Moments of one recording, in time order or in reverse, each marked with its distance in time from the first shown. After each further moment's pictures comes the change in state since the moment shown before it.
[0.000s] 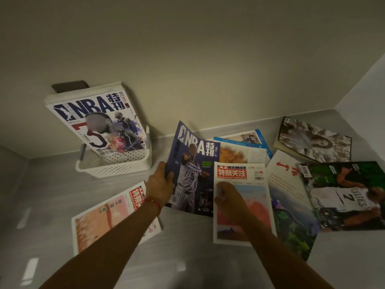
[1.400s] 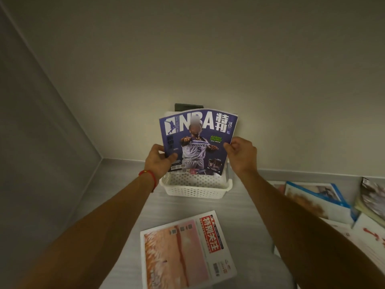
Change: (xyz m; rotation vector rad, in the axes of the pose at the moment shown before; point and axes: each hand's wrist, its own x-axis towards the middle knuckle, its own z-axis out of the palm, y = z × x) left_hand 0.133 -0.132 -0.227 -0.611 0.159 -0.238; right_hand 0.135 -0.306 0.100 -0.036 0.420 -0.450
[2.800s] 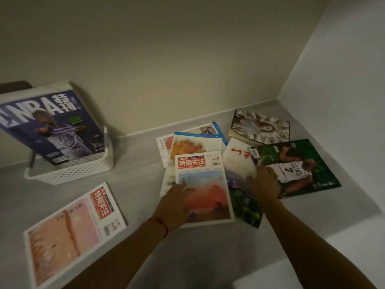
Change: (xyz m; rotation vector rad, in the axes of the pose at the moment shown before) left_hand -0.303 -0.075 0.309 0.921 -0.818 0.500; right_hand -0.225 0.338 -0.321 -0.466 0.023 0.806
